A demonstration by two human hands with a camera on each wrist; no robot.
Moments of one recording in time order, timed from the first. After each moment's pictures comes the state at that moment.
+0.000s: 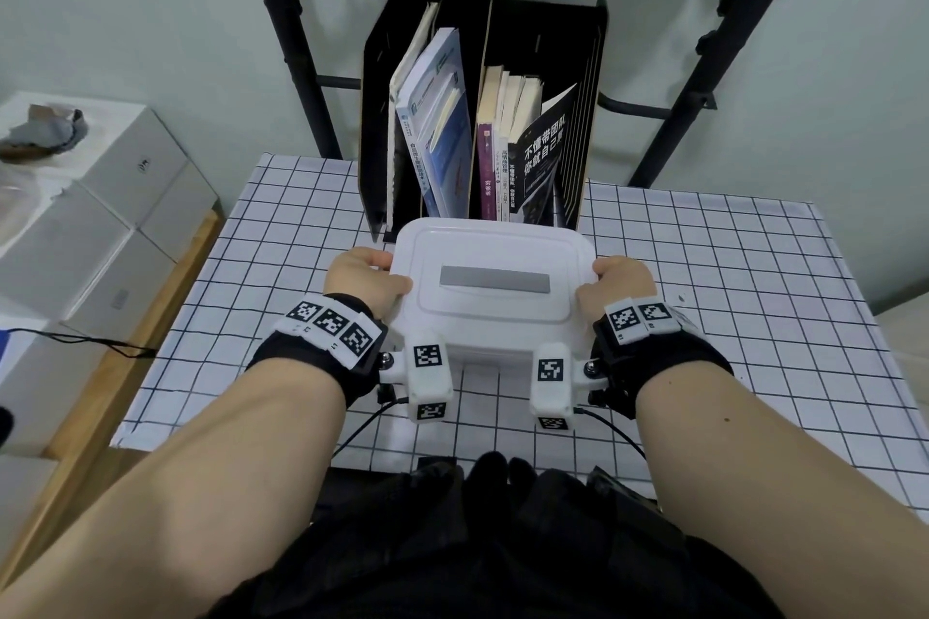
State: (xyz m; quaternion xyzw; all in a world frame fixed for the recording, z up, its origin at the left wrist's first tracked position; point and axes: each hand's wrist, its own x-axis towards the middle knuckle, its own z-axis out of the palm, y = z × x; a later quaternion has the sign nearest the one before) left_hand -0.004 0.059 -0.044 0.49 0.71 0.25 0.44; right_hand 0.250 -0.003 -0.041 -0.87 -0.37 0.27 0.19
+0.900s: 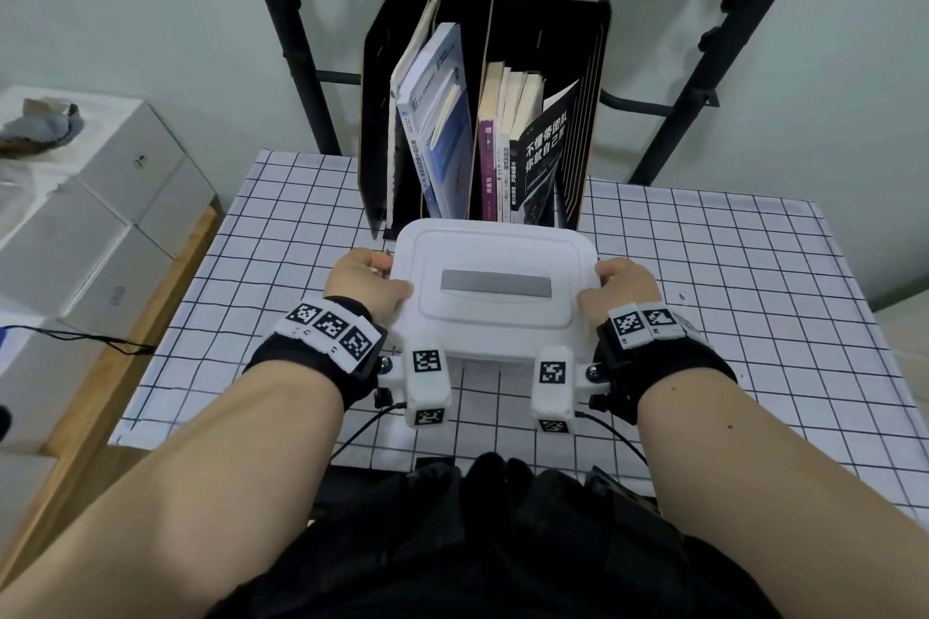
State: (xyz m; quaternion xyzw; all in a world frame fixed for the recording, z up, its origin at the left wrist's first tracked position) left_hand -0.005 0.053 -0.043 0.50 0.72 0.23 0.42; right_hand 0.245 -0.008 -0.035 -0.88 -0.35 0.27 0.15
